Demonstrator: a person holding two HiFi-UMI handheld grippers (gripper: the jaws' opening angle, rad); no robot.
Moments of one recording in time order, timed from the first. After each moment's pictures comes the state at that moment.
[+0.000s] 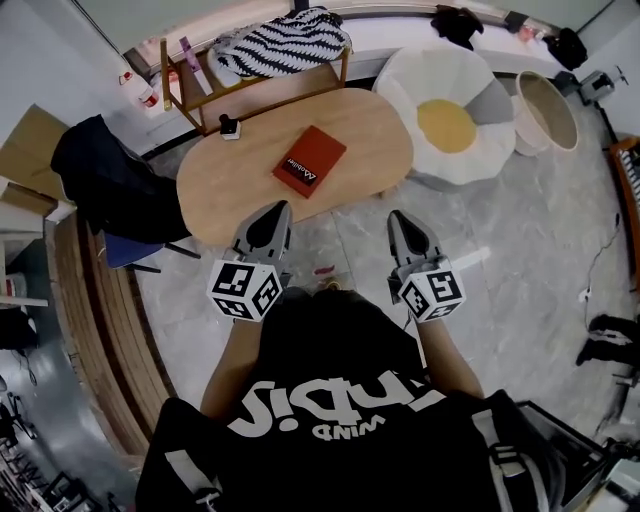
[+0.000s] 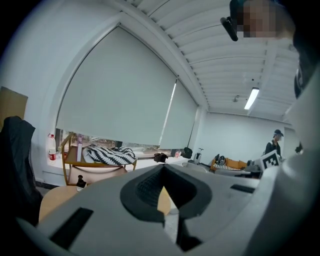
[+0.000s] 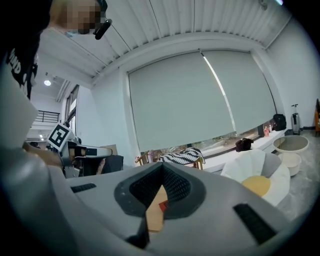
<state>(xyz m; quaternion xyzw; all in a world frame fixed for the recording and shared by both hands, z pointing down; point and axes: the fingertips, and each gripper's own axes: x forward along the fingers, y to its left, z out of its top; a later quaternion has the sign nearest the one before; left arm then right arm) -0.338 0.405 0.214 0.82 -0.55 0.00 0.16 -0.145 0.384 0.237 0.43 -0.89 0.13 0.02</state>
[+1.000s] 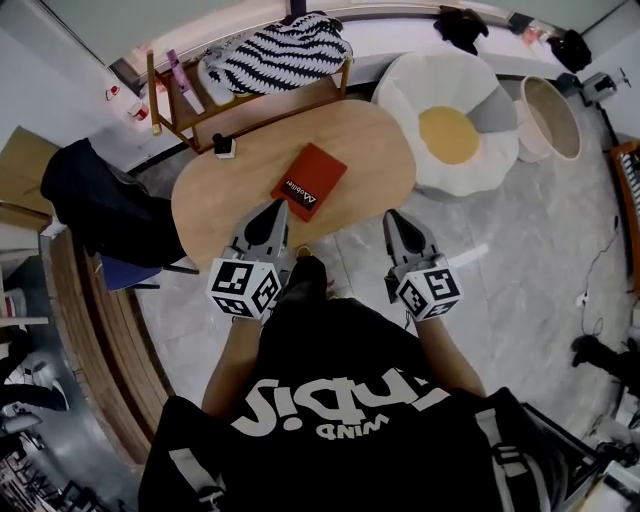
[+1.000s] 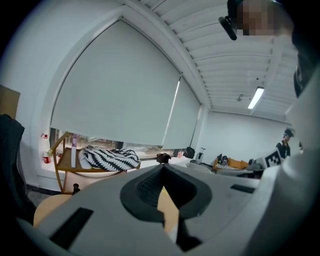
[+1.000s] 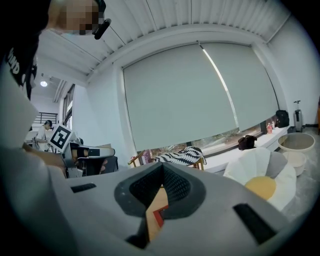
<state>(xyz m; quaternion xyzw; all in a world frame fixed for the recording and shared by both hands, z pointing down) -0.371 0.291 0.227 0.82 -0.55 0.01 0.17 -0.182 0.277 0.248 0.43 -0.89 0.15 0.03</state>
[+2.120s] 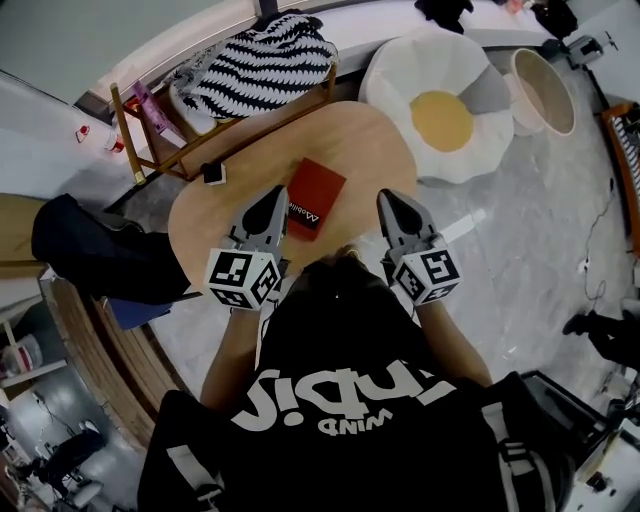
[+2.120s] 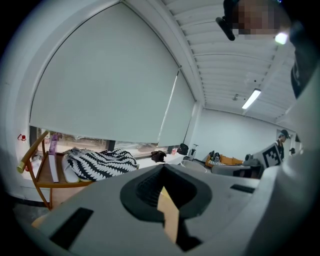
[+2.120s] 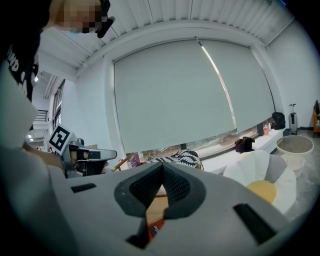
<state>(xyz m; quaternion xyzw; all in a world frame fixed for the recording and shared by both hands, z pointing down) -0.406 0.148 0.232 0.85 -0.49 0.02 0.19 -0.236 0.149 0.242 0.47 -0.87 0.15 0.04</state>
